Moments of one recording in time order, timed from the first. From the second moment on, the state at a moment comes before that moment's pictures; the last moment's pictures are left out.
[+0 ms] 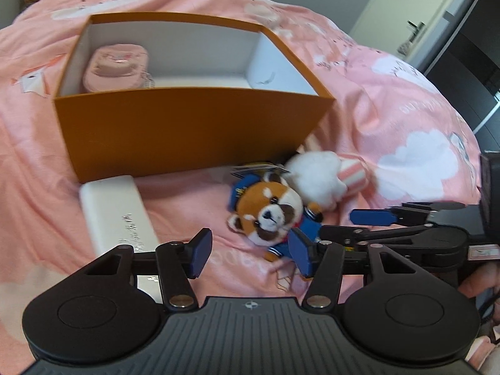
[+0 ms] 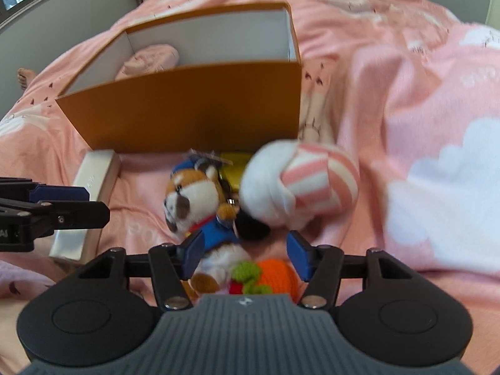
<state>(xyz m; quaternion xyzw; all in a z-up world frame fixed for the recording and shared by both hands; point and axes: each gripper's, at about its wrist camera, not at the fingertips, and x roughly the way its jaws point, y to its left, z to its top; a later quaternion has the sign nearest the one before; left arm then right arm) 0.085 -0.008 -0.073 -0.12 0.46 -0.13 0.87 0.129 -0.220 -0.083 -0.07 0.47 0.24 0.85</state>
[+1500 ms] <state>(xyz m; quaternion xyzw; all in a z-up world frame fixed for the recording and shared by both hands) 0.149 -0.051 -0.110 -0.21 0.57 -0.12 0.79 0.150 -0.222 -0.041 -0.26 0.39 0.31 0.83</state>
